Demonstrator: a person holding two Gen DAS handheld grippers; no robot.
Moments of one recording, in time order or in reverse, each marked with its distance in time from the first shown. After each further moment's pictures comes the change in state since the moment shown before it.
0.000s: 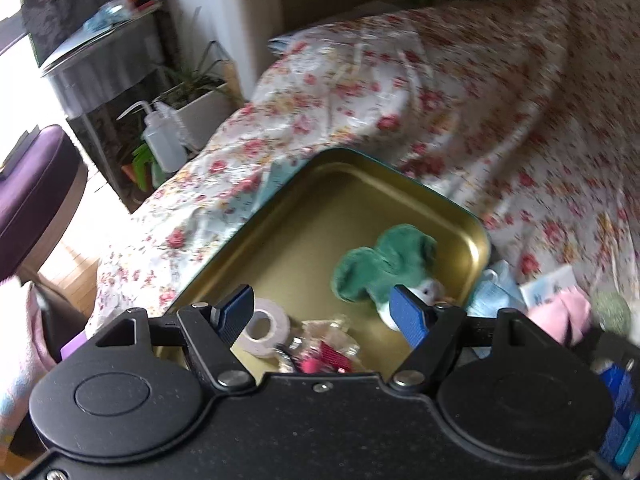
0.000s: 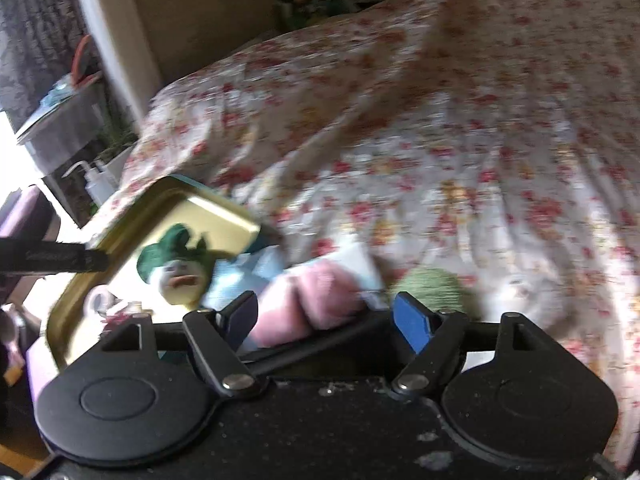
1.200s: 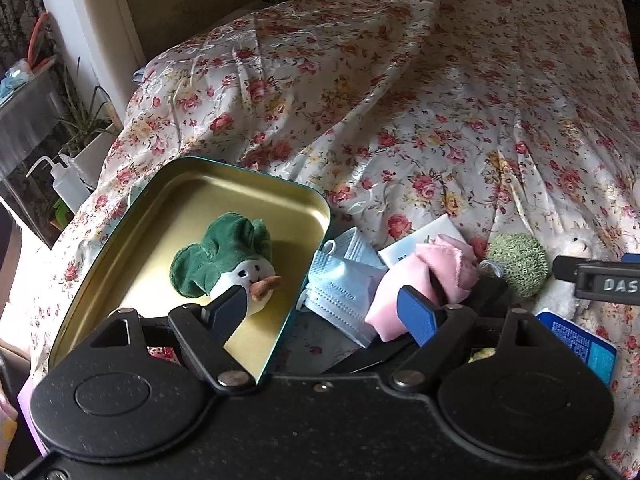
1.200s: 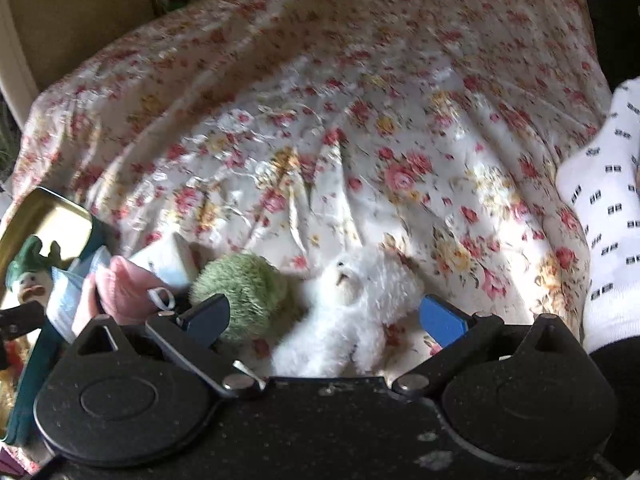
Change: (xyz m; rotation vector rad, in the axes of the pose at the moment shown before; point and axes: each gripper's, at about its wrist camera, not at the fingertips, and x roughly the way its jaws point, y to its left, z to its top) left arm -0.008 -0.099 -0.027 0.203 -0.038 -0.144; right arm 0.033 -0.102 -0.008 0.120 0.079 -0.218
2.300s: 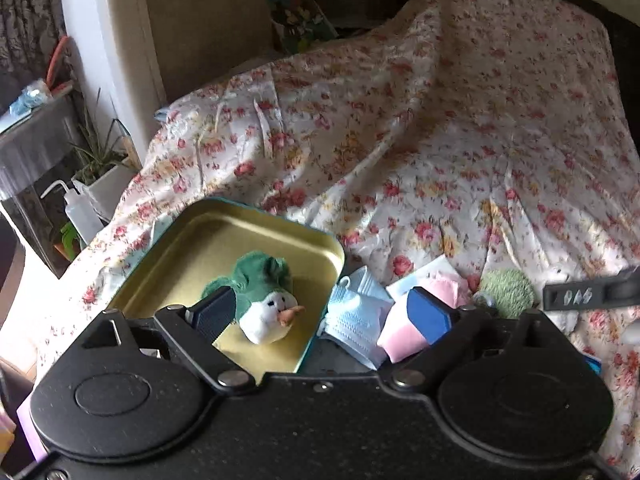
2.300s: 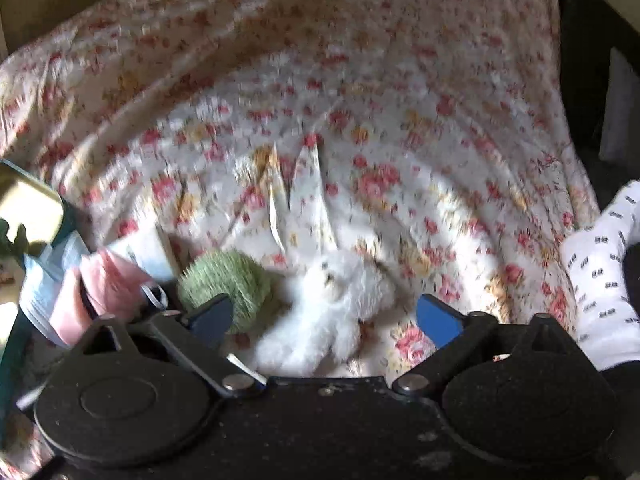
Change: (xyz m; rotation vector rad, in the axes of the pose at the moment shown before) left arm -0.035 0.022 -0.005 -0.026 -0.164 -0.018; right arm -0.016 0.038 0.010 -0.085 0.051 -0.213
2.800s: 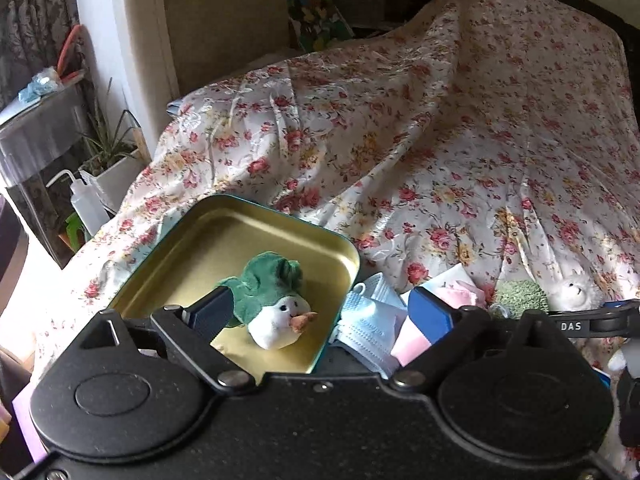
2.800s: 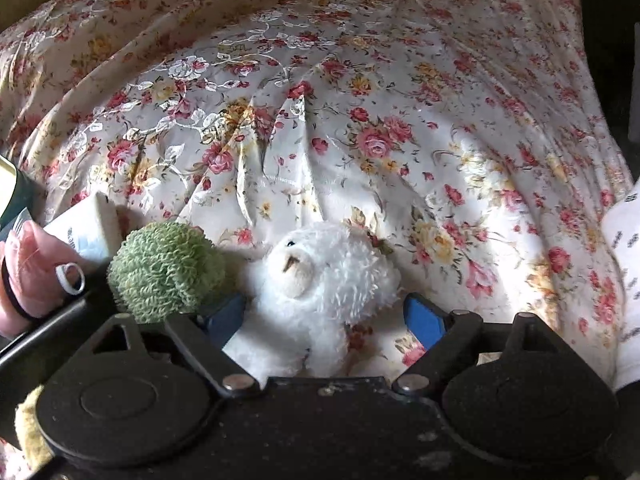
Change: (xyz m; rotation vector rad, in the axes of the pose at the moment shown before) left arm 0.014 0.007 0.001 -0.044 0.014 0.016; right arm 0.069 -0.022 -0.014 0.011 0.019 0.075
